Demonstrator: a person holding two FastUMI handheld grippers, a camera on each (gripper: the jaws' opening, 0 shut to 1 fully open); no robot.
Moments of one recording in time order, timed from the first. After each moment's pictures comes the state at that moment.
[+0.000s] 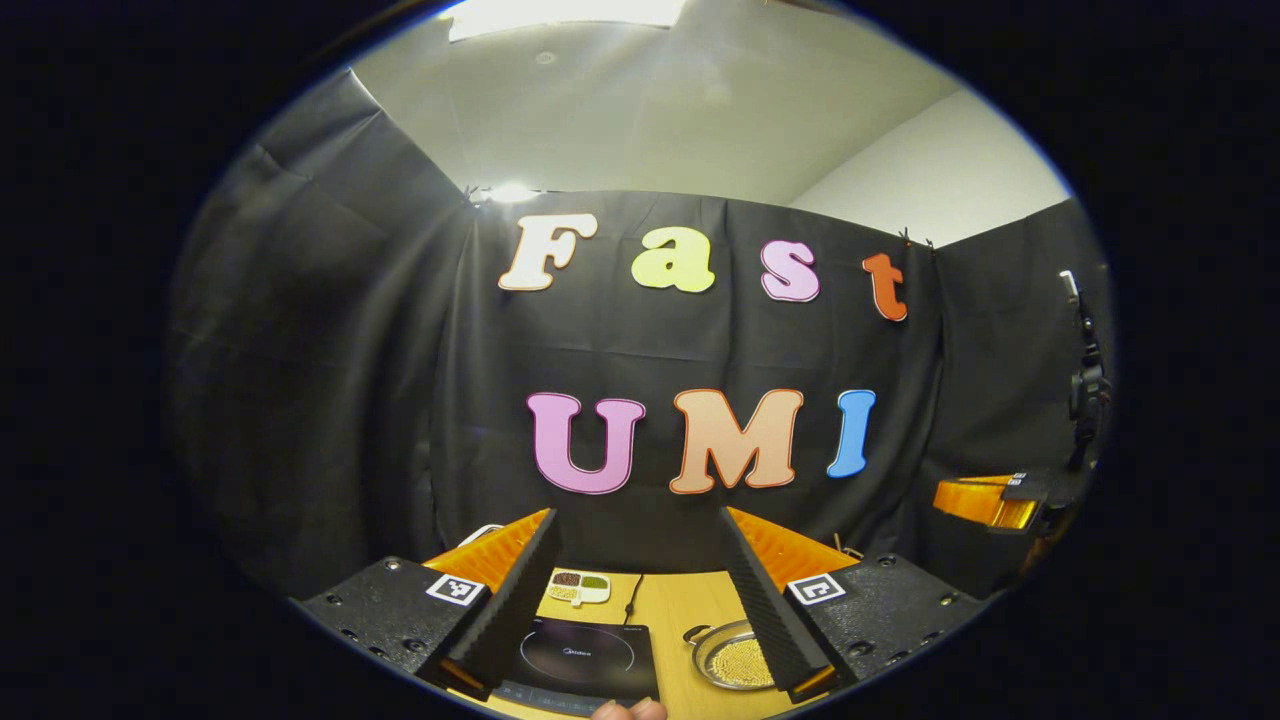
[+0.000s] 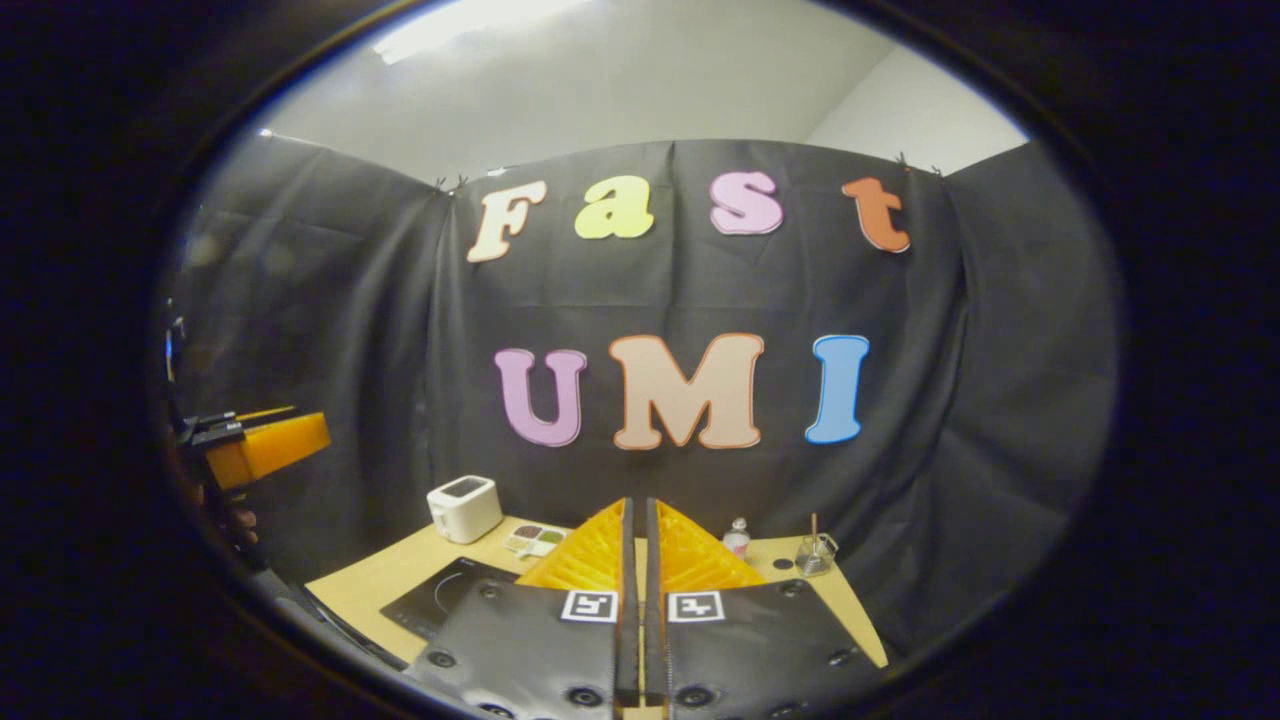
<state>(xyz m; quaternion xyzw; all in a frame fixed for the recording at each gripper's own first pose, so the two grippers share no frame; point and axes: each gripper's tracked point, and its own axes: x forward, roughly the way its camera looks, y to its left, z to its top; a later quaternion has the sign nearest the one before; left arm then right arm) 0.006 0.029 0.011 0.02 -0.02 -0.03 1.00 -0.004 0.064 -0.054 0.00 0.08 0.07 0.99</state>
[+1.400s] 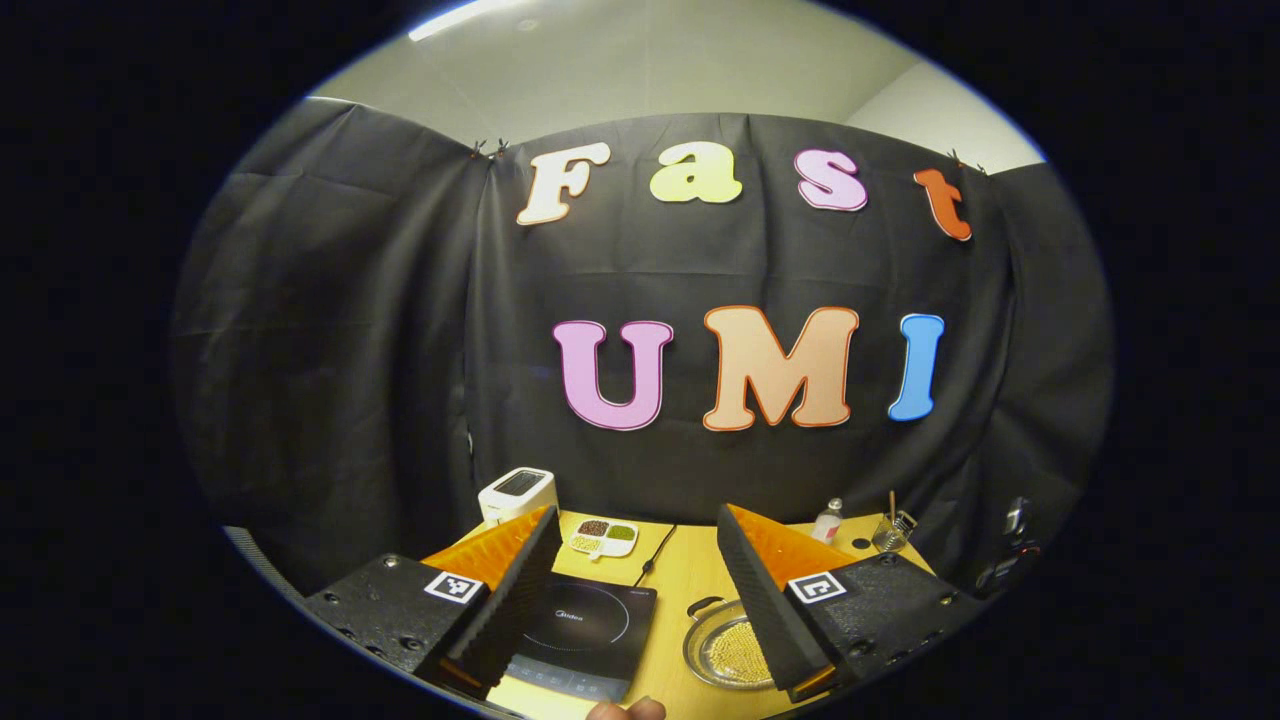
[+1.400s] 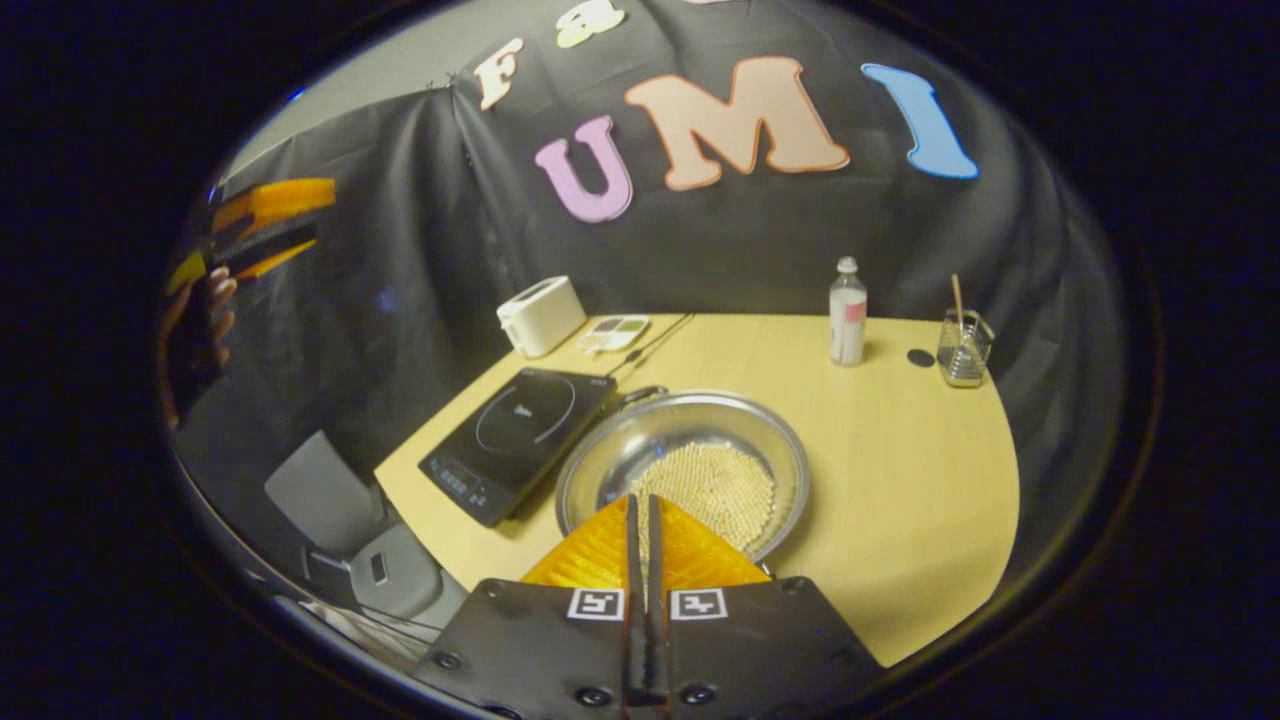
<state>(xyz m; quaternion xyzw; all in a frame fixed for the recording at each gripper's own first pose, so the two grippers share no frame) 0.069 -0.034 -0.073 0.04 0.10 0.09 0.99 0.002 0.016 -0.382 0.07 0.38 0.26 0.89</state>
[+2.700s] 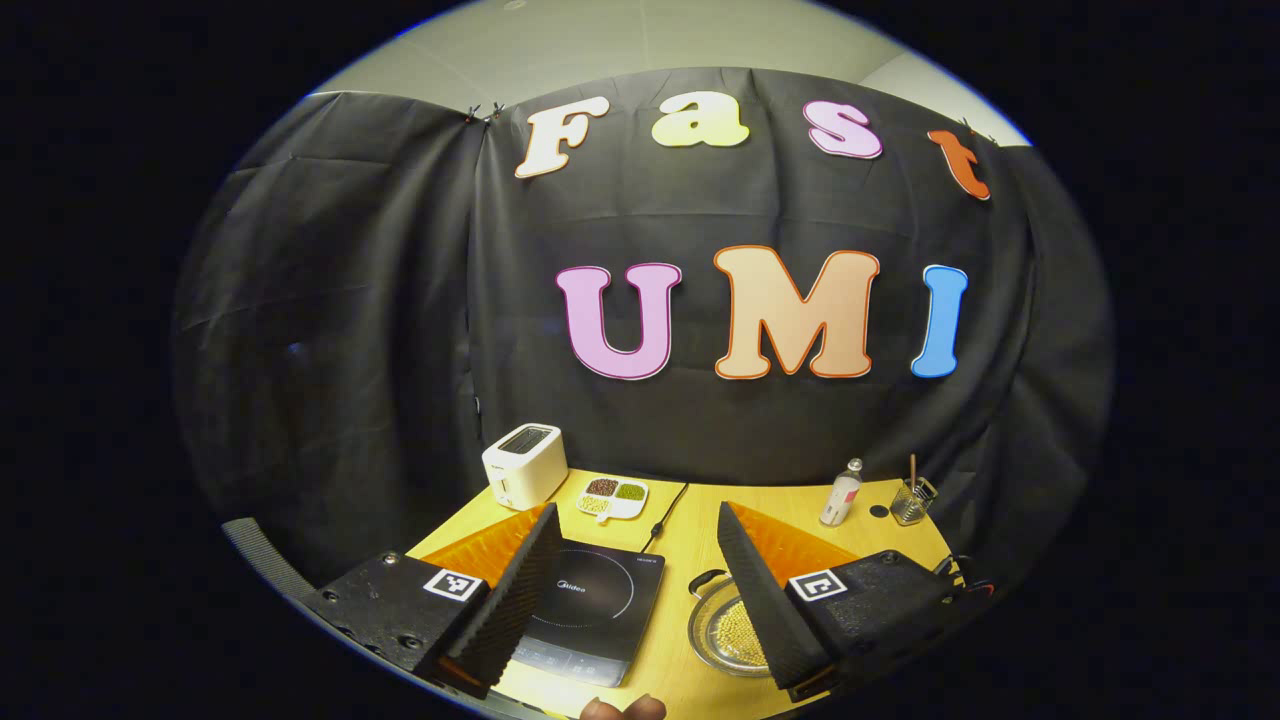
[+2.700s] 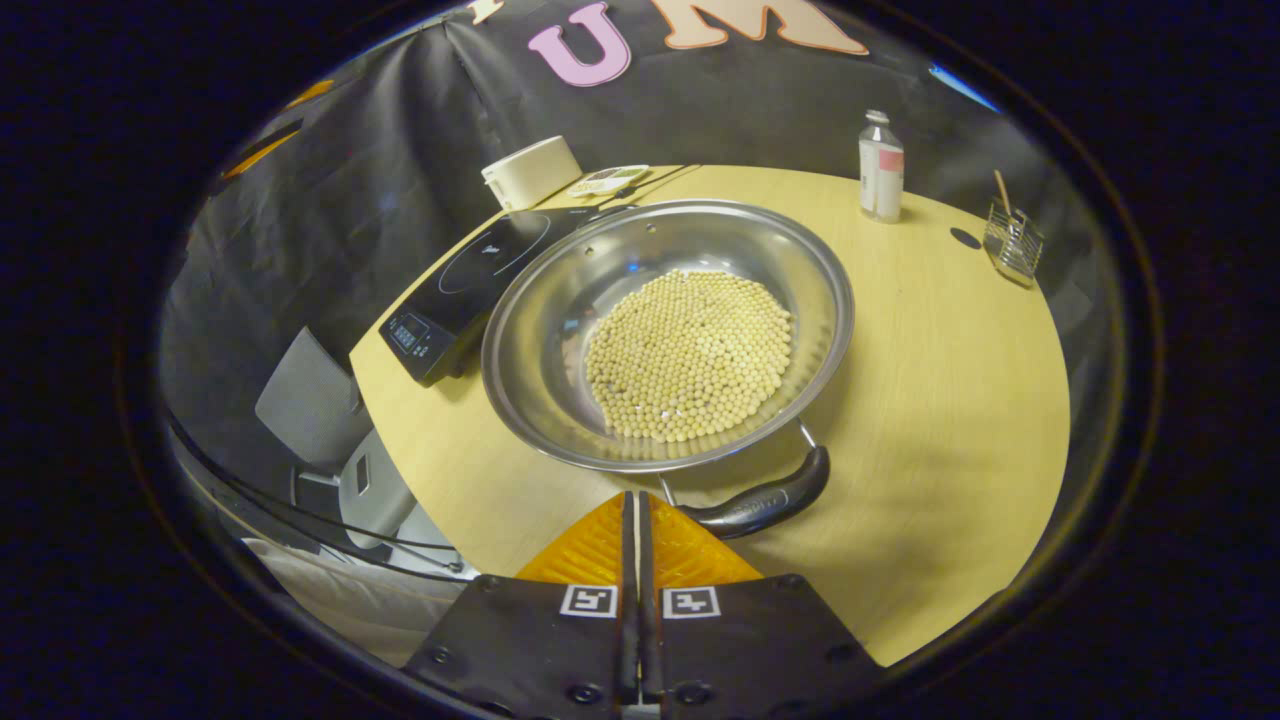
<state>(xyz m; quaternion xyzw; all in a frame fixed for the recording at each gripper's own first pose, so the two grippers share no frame) 0.084 -0.029 -0.116 0.04 0.16 0.11 0.98 -0.048 0.002 -0.513 0.01 0.51 0.29 0.81</state>
